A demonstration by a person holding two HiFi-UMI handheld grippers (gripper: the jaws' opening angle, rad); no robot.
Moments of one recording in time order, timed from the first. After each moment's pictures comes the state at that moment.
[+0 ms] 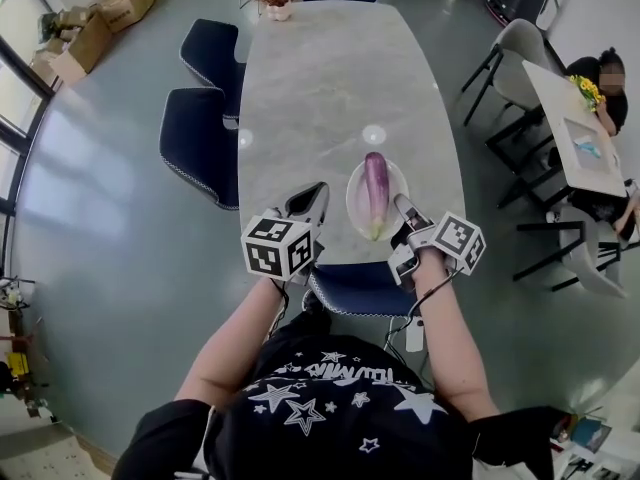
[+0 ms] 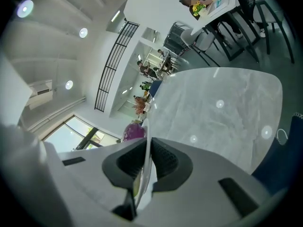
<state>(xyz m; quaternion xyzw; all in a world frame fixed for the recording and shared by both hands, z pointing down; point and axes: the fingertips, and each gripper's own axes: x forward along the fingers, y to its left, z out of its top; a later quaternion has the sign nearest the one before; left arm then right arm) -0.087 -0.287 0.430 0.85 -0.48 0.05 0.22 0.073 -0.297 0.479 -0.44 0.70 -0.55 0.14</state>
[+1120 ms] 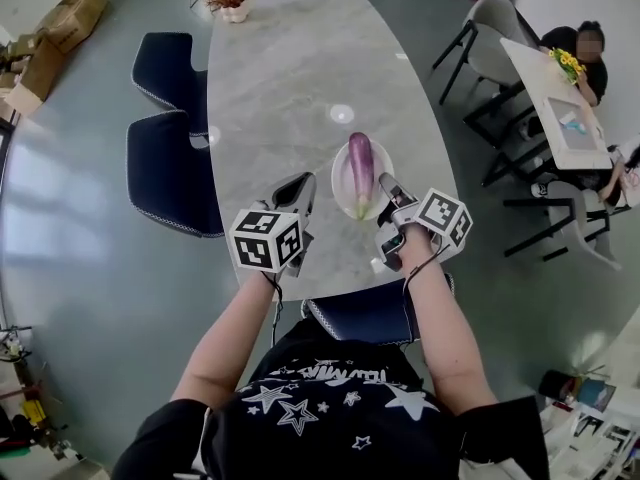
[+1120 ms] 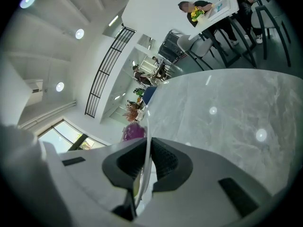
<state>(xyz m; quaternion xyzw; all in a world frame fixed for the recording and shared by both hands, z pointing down) -0.089 -0.404 0.456 0.86 -0.43 0.06 0.25 0.070 -0.411 0.499 -0.50 0.66 -0.54 0.14</state>
